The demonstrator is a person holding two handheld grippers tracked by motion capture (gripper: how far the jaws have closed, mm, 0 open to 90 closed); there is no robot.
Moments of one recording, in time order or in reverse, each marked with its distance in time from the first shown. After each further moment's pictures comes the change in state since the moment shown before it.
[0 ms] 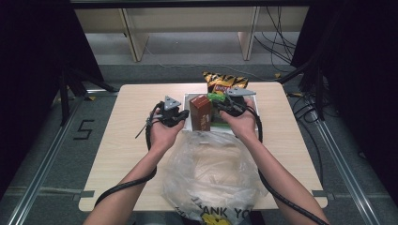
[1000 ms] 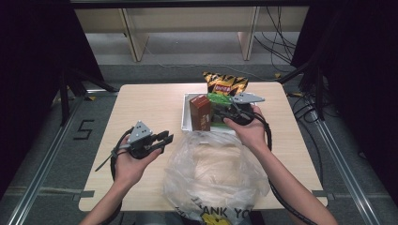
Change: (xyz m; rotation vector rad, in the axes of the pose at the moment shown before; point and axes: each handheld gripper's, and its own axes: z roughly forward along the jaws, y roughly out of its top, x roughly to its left) left arm 0.005 -0.052 -0.098 -0.105 -0.137 0.037; right arm 0.013 -0.003 -0.042 -0.027 0.073 -0.077
